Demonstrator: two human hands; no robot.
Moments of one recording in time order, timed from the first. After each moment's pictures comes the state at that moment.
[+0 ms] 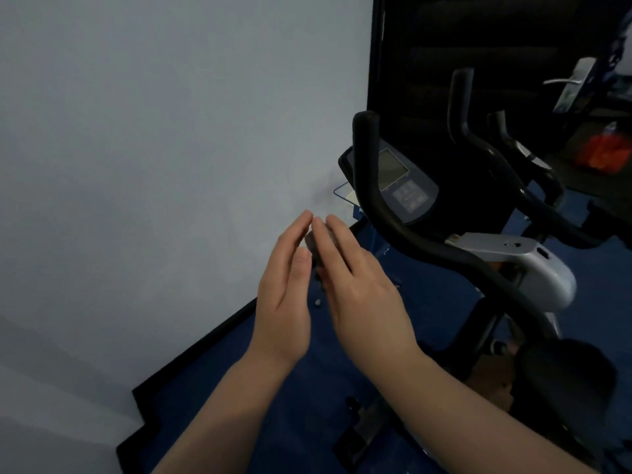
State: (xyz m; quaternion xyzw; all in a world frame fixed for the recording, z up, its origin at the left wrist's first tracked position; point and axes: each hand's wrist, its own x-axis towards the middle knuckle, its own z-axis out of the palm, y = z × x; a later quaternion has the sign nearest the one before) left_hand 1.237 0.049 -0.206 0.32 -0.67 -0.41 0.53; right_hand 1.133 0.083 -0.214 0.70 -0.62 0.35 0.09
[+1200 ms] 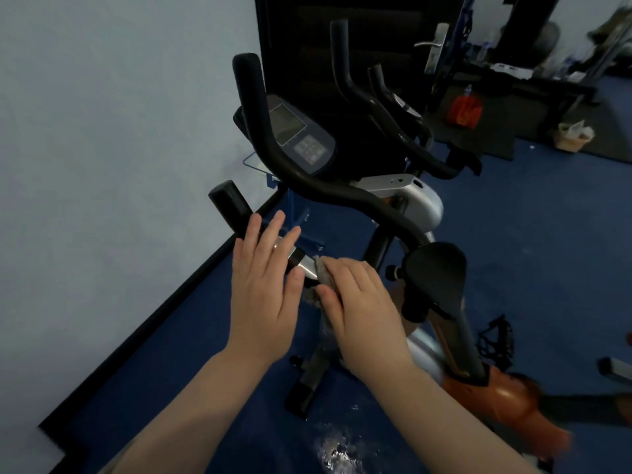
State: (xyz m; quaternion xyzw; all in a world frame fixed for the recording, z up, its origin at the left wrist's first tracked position) left_hand 1.209 0.092 -0.266 0.32 -0.86 -0.15 0.36; right_hand 1.101 0.192 -0.255 0.57 -0.75 0.32 0.02
